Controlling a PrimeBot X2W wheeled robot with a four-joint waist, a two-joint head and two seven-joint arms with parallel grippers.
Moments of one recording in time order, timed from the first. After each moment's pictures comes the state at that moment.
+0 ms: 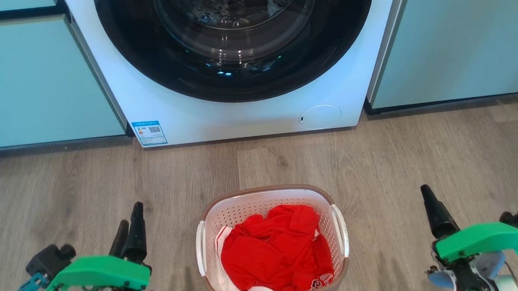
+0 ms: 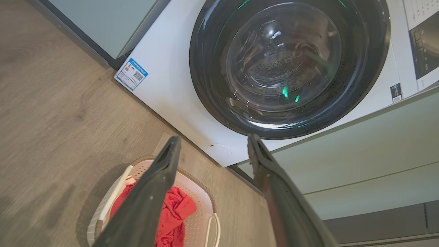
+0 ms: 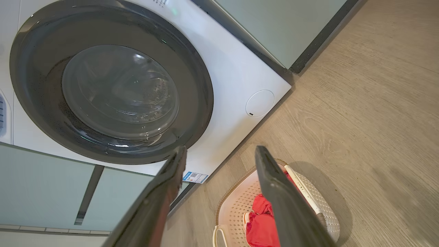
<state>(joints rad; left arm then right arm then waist) 0.04 0.05 -0.06 0.18 -0.96 -0.03 -0.03 0.00 -0.03 -0.01 0.24 1.05 0.12 -0.03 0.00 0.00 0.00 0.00</state>
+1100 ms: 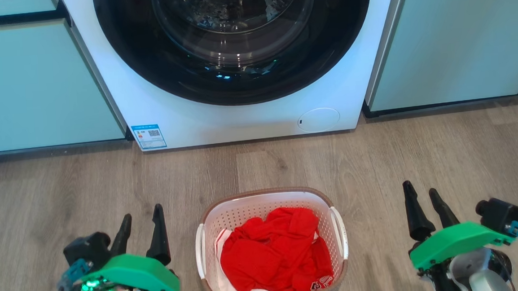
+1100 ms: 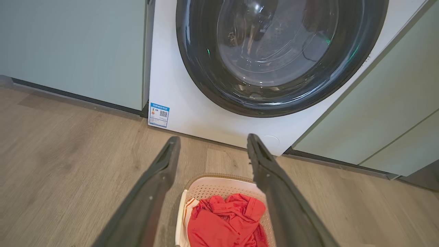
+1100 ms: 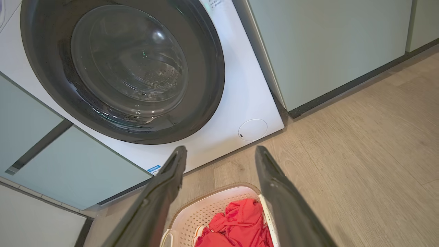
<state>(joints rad) 0.04 0.16 -0.29 0.11 -0.58 0.16 -0.12 0.00 -0.03 0.06 0.21 0.65 0.12 -0.12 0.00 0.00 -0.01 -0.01</state>
